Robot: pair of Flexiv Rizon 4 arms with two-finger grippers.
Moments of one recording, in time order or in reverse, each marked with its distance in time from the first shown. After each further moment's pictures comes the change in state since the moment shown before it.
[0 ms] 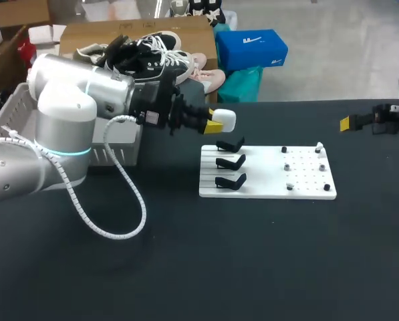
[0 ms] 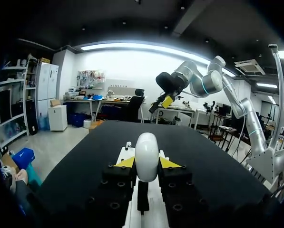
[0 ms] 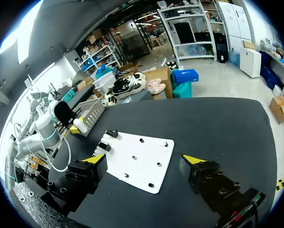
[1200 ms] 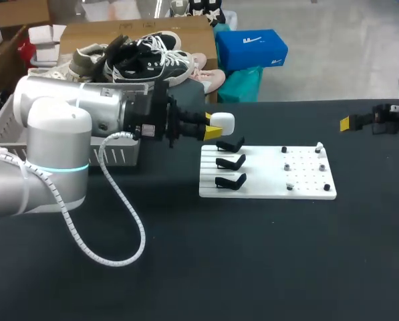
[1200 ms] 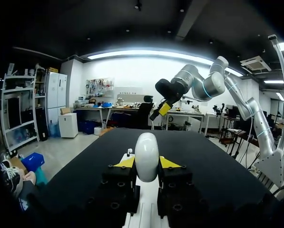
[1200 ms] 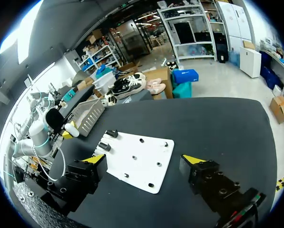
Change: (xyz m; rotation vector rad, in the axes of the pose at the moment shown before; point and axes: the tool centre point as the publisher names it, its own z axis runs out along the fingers) left arm -0.011 -0.029 -0.003 -0.116 -0.057 0.035; right arm 0.000 0.000 0.000 0.000 0.000 0.000
